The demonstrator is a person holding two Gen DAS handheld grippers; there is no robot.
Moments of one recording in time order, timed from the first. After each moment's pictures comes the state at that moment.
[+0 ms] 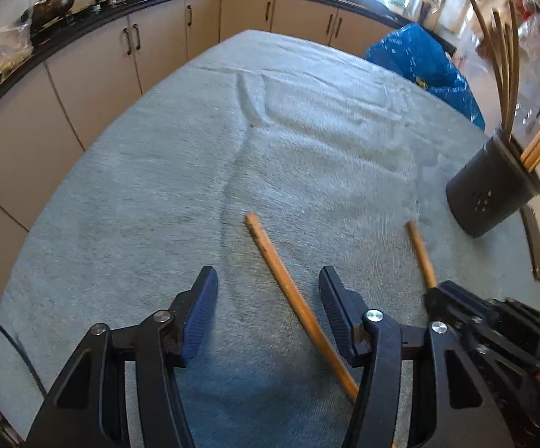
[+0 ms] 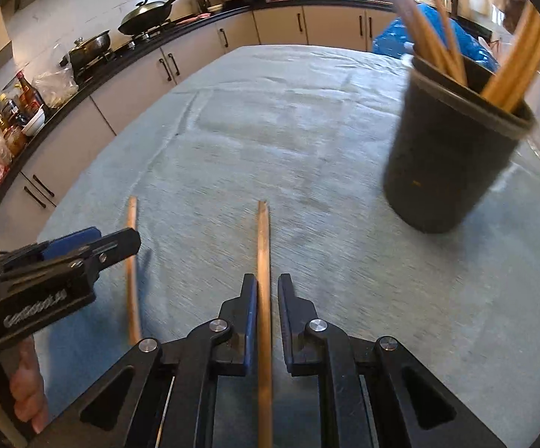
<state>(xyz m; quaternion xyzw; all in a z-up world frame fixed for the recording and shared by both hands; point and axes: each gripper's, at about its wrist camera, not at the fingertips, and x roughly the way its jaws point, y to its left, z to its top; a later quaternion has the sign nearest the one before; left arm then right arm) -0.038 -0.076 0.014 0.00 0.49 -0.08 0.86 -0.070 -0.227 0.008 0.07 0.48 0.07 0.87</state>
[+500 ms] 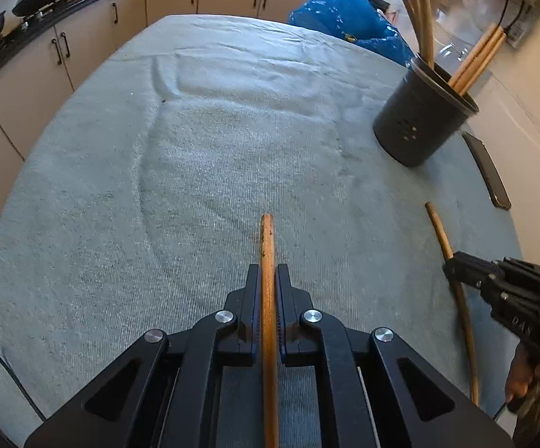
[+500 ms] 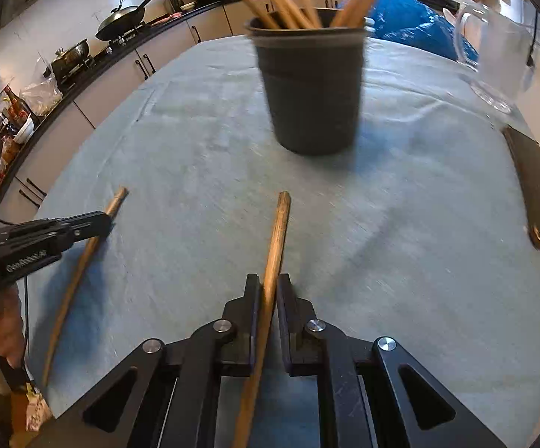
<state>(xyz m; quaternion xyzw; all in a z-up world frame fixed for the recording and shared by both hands) -0.067 -0.092 0.018 0.03 0.52 -0.21 0.82 -0.128 -0.302 0.009 0.10 0.50 0.05 0.86</state>
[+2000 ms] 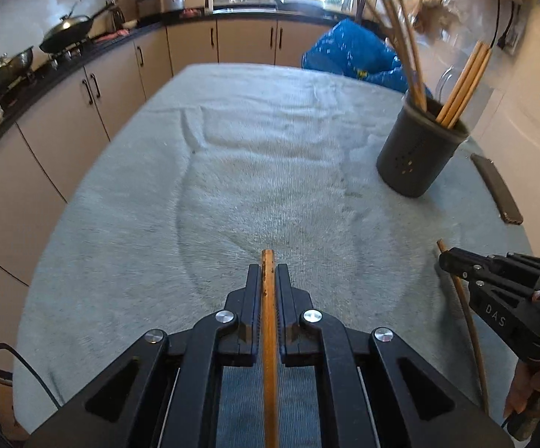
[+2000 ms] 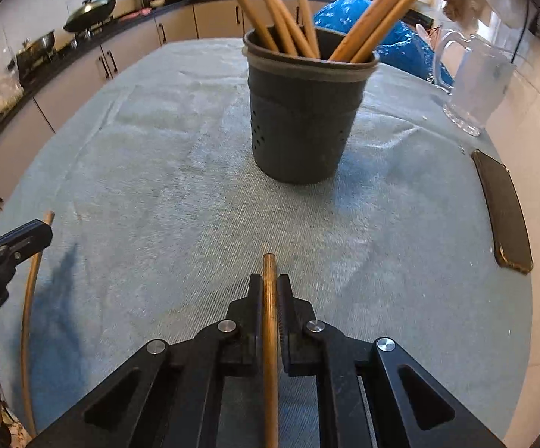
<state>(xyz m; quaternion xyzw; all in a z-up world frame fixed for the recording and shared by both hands) -0.094 -0.090 0.056 0.06 0.44 -0.16 0.88 -0.118 -0.256 0.021 0.05 0.49 -0.05 0.87</state>
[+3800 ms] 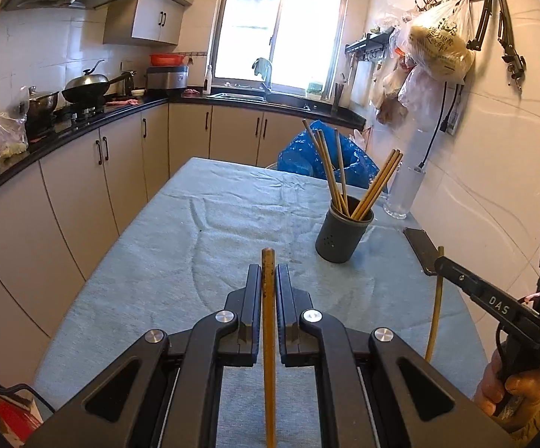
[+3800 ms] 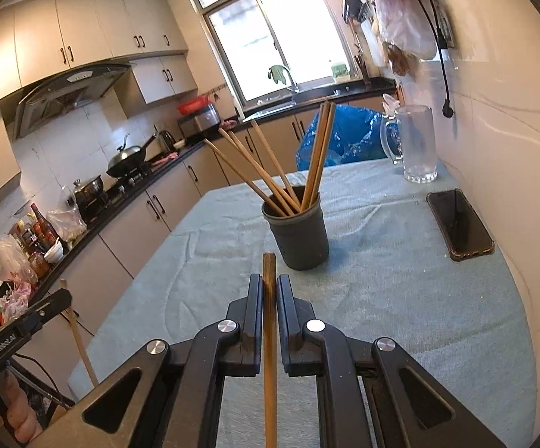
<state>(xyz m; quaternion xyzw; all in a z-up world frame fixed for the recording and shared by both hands) -0.210 -0.053 0.162 -0.01 0.30 -0.20 0.93 -0.247 -0.282 0.126 0.18 0.25 -0.02 0.95</state>
